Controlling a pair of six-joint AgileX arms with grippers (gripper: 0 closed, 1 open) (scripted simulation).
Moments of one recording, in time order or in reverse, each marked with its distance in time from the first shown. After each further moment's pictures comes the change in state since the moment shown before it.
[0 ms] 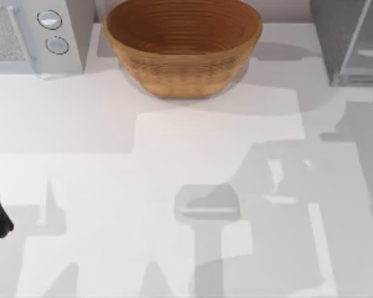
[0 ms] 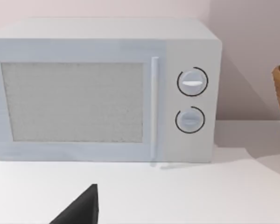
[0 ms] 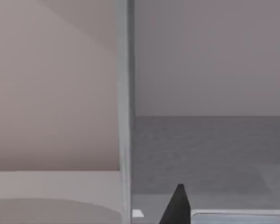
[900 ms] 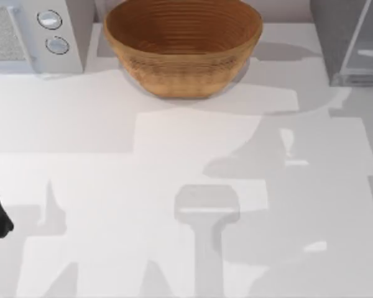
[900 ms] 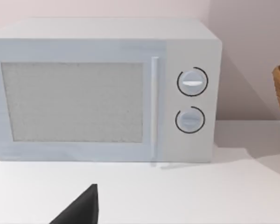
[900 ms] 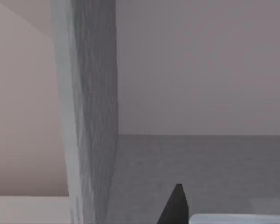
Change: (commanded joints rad) left arm 0.000 0.000 0.000 0.000 0.000 0.000; right arm -0.102 0.202 0.224 -0.021 -0.105 -0.005
